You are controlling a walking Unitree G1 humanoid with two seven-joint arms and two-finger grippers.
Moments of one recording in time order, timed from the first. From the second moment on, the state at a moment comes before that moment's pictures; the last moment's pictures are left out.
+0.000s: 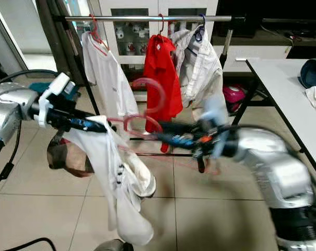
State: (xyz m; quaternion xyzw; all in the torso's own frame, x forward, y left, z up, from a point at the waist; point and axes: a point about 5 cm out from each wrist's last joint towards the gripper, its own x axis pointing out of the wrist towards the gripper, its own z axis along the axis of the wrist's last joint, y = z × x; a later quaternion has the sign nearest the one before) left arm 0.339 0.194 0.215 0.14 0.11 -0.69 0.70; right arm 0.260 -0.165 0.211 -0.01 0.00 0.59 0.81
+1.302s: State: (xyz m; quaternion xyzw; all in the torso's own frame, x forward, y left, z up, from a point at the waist) left arm 0.352 0.184 0.227 0.15 0.09 -0.62 0.76; right arm 0.282 -0.118 0.072 0.12 0.25 0.38 0.88
